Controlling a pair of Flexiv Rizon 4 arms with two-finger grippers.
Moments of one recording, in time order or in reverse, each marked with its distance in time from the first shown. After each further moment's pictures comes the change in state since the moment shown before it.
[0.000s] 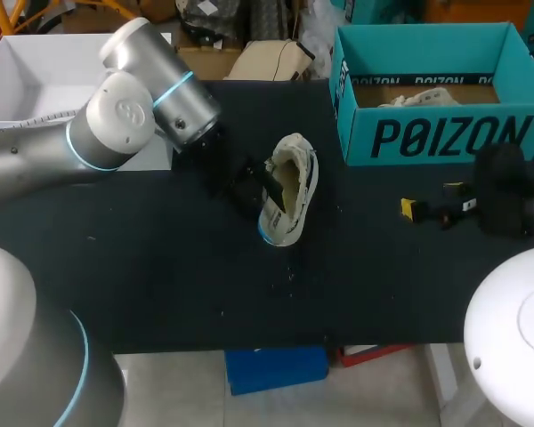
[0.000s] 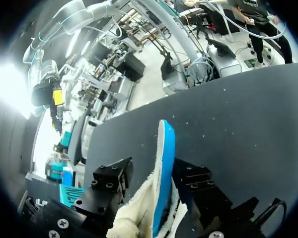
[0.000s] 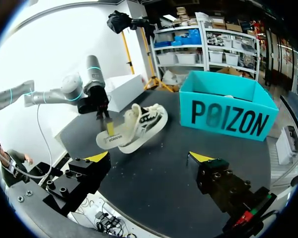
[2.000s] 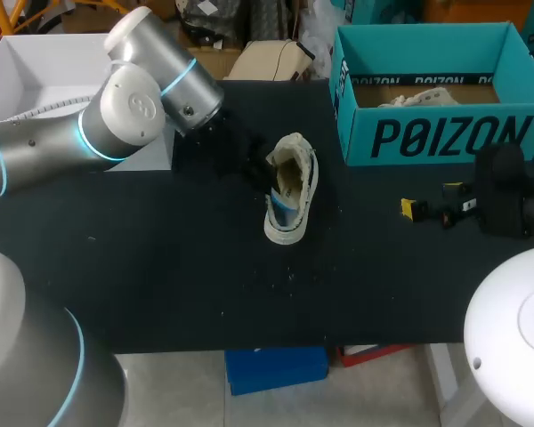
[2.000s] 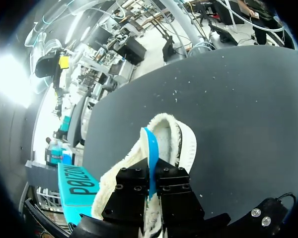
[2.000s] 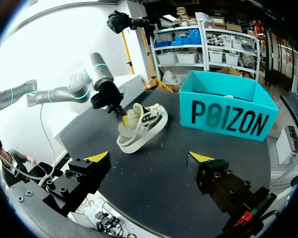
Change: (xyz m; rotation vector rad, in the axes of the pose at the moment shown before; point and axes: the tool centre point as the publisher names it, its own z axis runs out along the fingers) left arm -0.007 0.076 -0.015 -0.147 0.012 -0.018; right arm 0.000 0.000 0.000 0.000 0.000 0.000
